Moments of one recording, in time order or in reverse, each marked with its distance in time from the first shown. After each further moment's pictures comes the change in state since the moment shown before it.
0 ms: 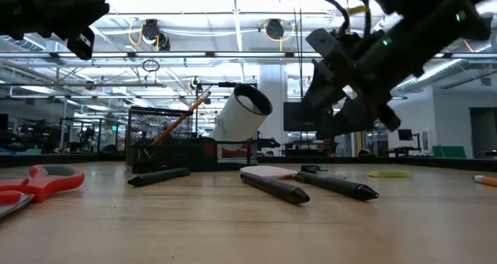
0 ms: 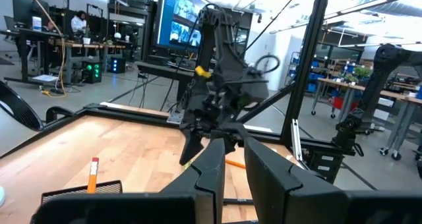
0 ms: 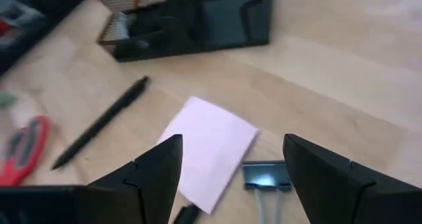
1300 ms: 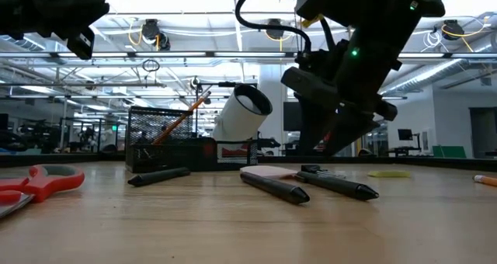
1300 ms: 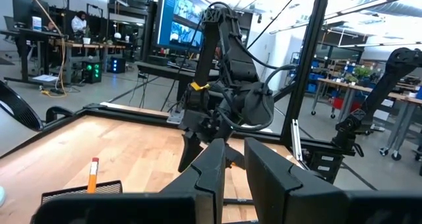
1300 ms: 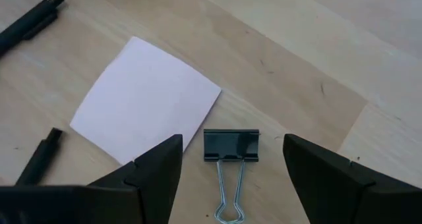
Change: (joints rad) left arm 0.000 0.000 0.000 0.000 0.000 0.000; right arm -0.063 0.182 0.299 -0.510 -0.153 0.009
